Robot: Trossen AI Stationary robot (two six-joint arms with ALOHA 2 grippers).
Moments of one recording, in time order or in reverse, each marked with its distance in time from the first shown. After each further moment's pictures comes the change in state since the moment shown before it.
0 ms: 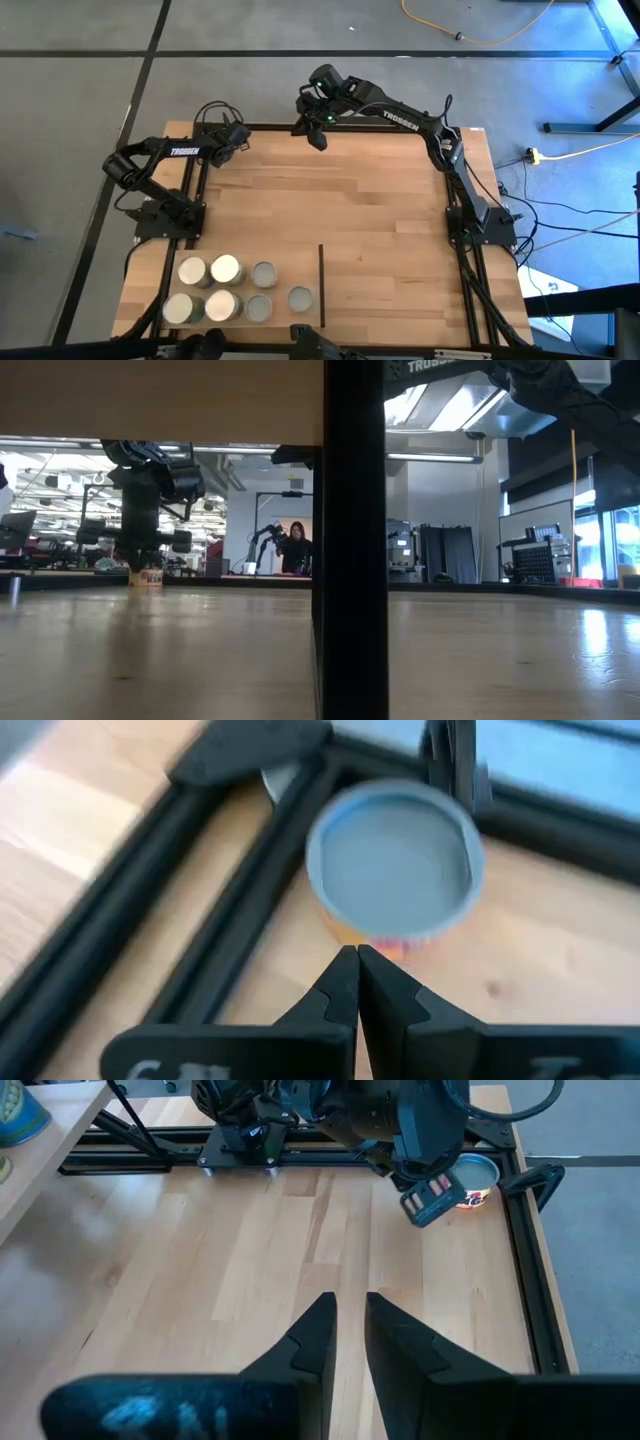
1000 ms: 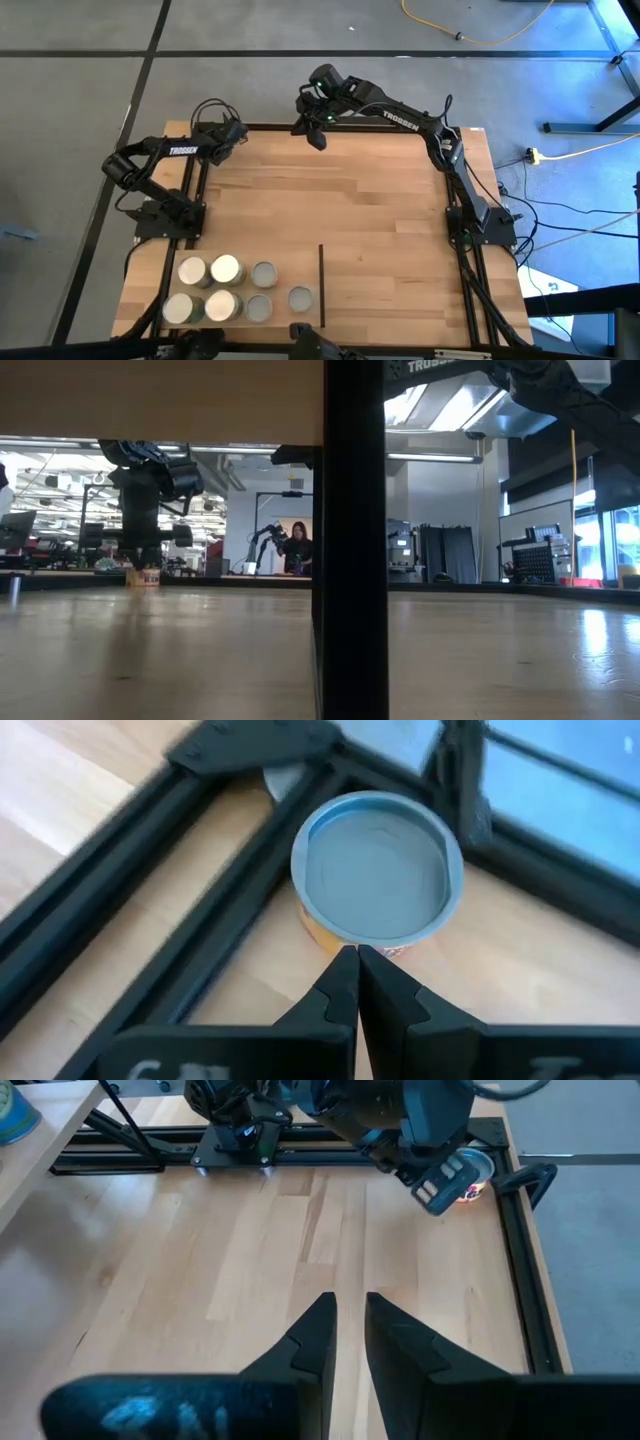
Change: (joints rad) left arm 0.030 -0.007 -0.001 0.038 0.034 -0.095; right arm 0.000 0.000 0.000 0.002 0.013 0.008
